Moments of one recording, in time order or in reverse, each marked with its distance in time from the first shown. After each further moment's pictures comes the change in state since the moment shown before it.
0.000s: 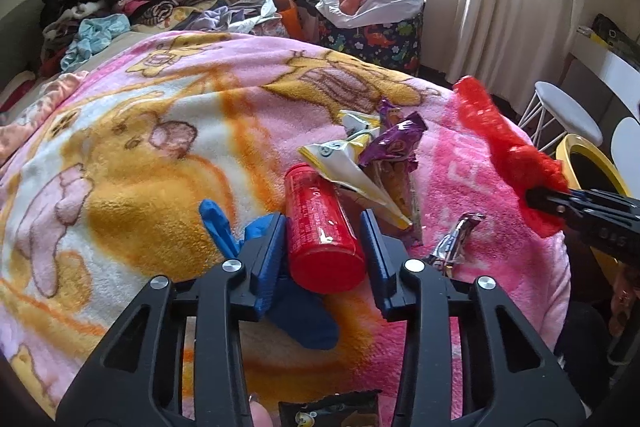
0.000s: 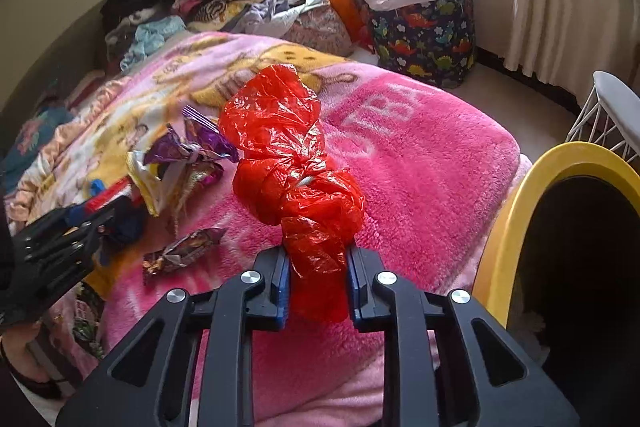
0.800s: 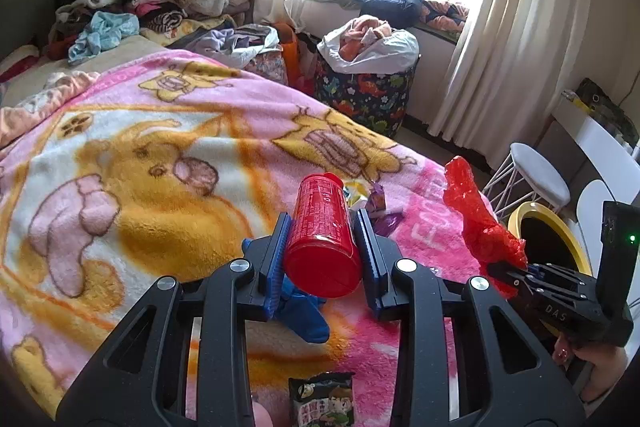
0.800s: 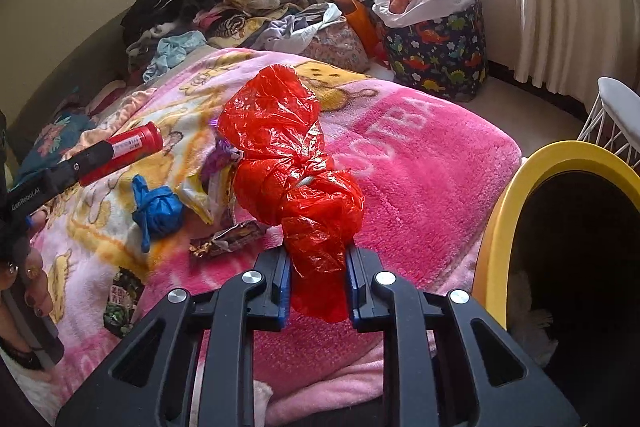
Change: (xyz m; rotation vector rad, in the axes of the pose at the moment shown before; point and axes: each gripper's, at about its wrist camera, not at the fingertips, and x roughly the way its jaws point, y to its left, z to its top) left arm -0.064 0.024 0.027 -0.129 -0.126 -0.099; right arm -0.032 0.015 -0.010 -0.014 -0.055 0.053
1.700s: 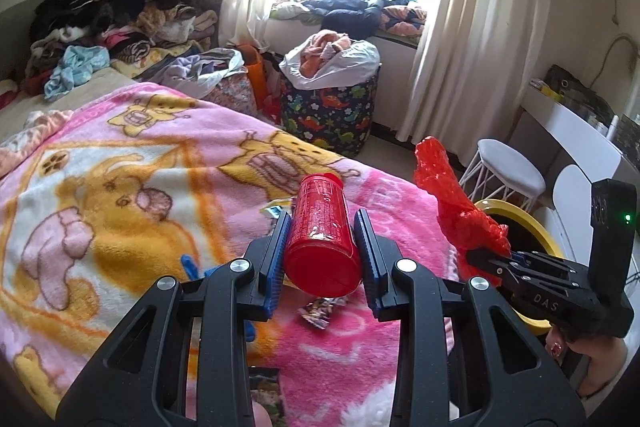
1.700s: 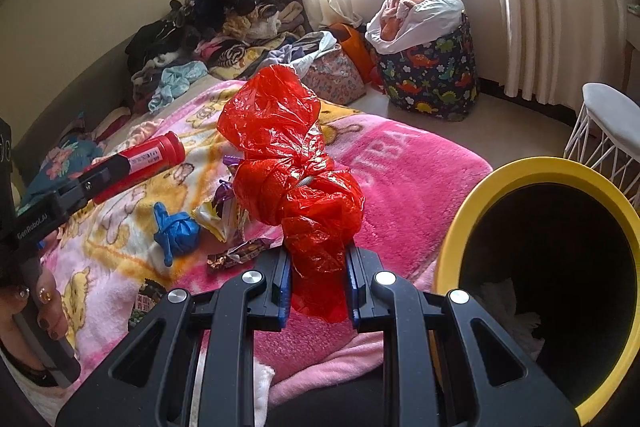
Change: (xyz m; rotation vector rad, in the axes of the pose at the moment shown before) left arm -0.022 -0.059 0.004 0.097 -0.051 -0.075; right arm -0.054 -0.016 0.001 0.041 -0.096 0.010
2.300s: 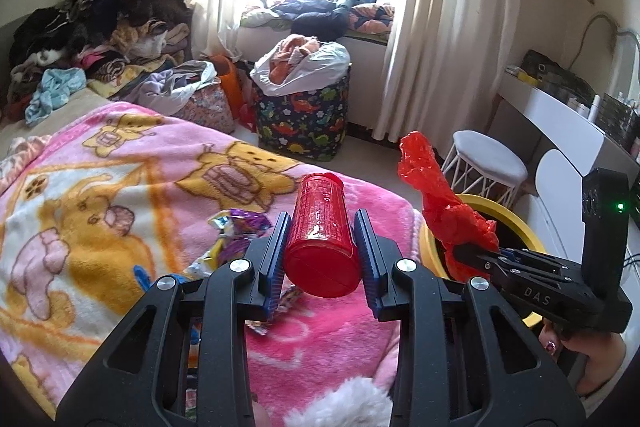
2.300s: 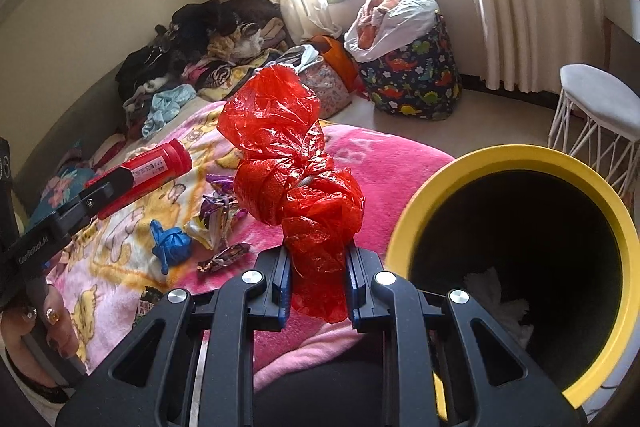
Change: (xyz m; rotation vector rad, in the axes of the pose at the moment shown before) left arm 0.000 -0.055 0.002 0.076 -0.014 -0.052; right arm -0.031 -0.039 -0.005 0.092 -0.043 -0.008
